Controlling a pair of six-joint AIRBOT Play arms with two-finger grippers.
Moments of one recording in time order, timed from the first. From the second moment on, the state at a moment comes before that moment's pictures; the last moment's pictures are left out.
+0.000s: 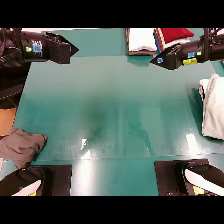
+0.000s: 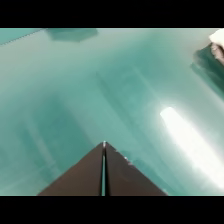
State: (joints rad) left arm -0.43 -1.04 1.59 1.31 -1.08 -1.55; right arm 0.11 -1.12 1.51 -0.86 1.31 1.15
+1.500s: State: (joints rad) left arm -0.21 -0.71 1.28 1.74 -1.37 -1.78; right arm 0.09 -1.12 1.68 -0.86 1.27 1.15
